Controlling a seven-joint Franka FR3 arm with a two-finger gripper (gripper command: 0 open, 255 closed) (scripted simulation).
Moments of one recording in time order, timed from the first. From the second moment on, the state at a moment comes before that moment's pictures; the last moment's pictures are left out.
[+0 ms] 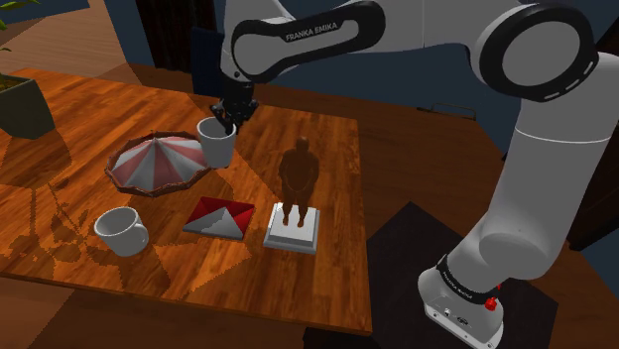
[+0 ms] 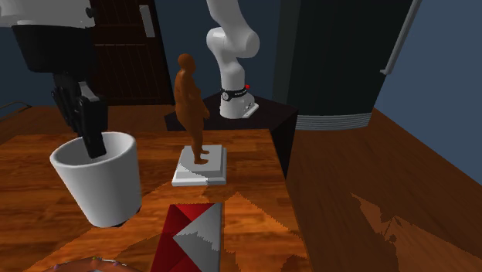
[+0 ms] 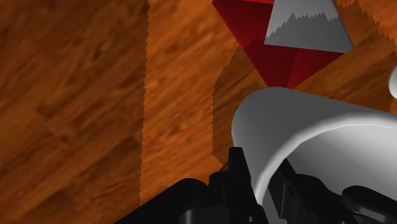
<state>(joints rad) 0.02 0.34 0.40 -1.65 -0.07 2.17 0.37</state>
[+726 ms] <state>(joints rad) 0.03 0.39 0.39 -1.73 -0.10 2.29 0.38</state>
